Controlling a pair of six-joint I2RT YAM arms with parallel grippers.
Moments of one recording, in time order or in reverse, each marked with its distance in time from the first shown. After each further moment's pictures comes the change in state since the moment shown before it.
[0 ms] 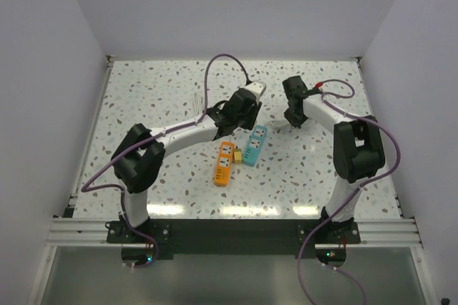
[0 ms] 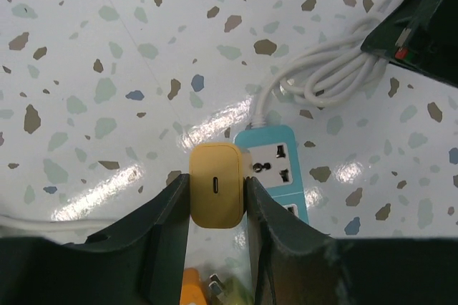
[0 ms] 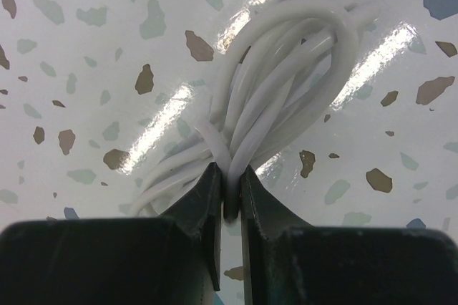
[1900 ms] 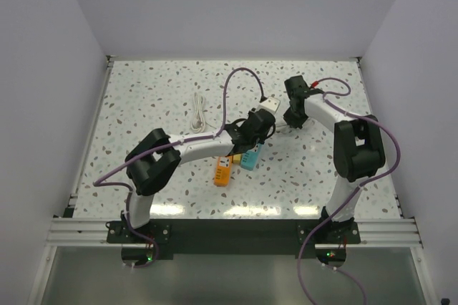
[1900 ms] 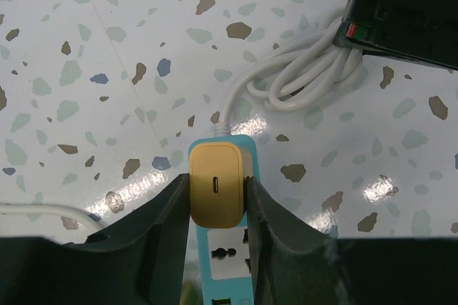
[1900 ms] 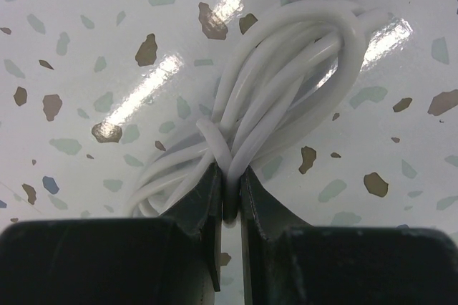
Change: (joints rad) left arm -0.162 0.069 -0.008 0.073 -0.252 -0.052; right arm -0.021 0.001 0.000 0.009 -0.105 -0.147
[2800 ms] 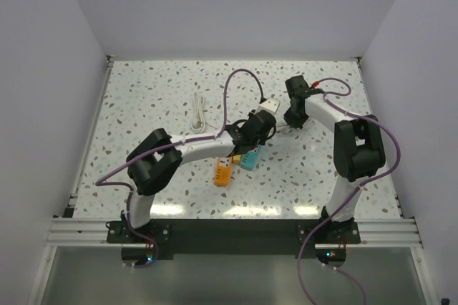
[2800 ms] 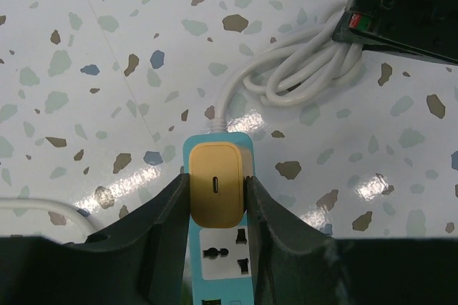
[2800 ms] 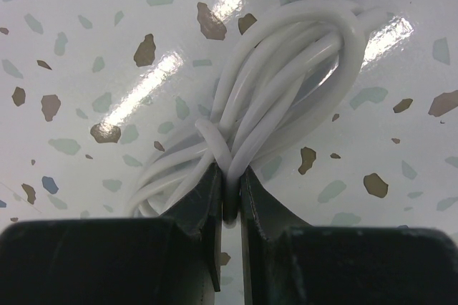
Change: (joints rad) left arm -0.006 0.012 0.000 -0.006 0.007 -0.035; right arm -0.006 0.005 0.000 0.000 -0.012 -0.003
